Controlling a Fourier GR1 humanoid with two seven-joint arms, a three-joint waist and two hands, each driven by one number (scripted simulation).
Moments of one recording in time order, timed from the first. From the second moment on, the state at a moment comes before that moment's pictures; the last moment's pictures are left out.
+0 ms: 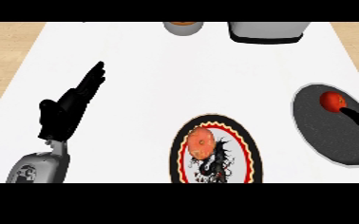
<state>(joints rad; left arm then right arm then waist) -0.16 0.19 -0.01 -1.61 -0.06 -0.14 0.22 -0.45 -0.60 -0.58 -0.37 0.04 -0.11 -0.63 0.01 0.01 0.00</state>
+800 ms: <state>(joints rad) -0.14 0.17 -0.01 -1.61 -0.08 -0.14 0.22 -0.16 -0.62 -0.62 -0.35 -0.07 0.18 -0.98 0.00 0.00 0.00</state>
